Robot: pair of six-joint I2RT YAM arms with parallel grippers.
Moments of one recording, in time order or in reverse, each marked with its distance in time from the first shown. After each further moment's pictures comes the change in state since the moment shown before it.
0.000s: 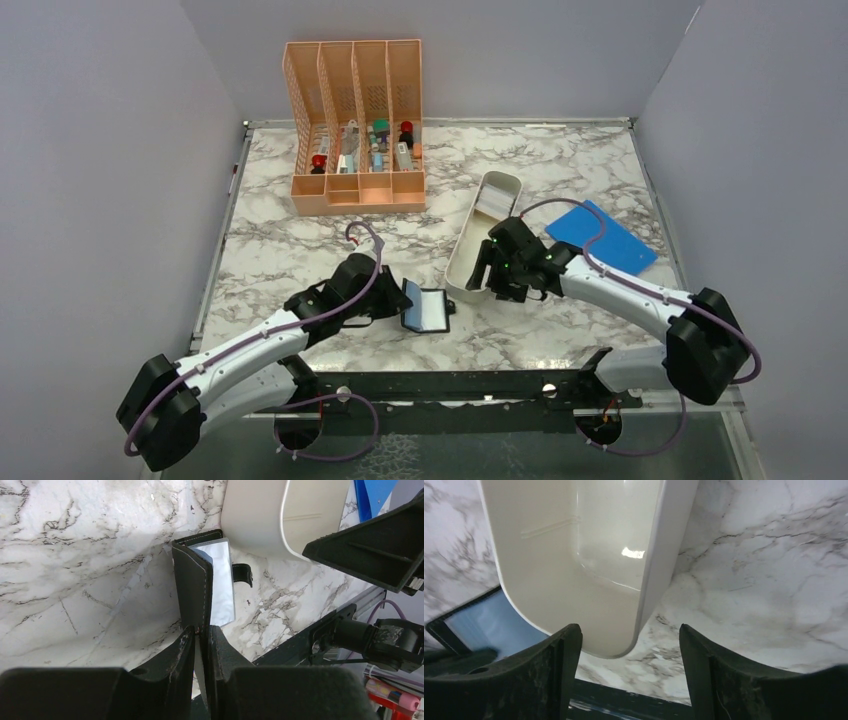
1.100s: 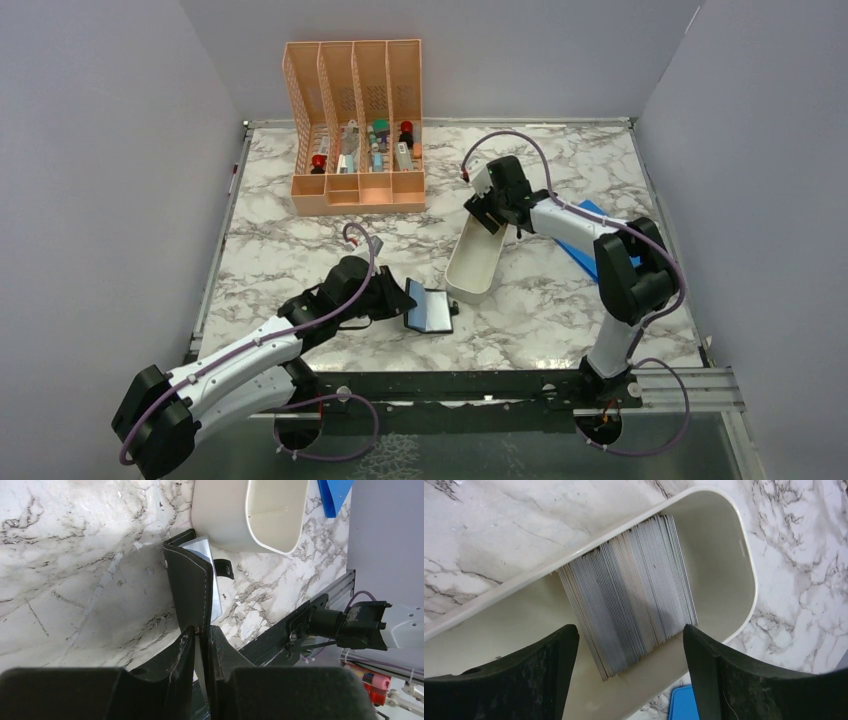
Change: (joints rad) left arm 0.002 -0.066 -0.032 0.063 0.065 -0.028; right arm -0.248 0.462 0.367 0.328 0.143 -1.451
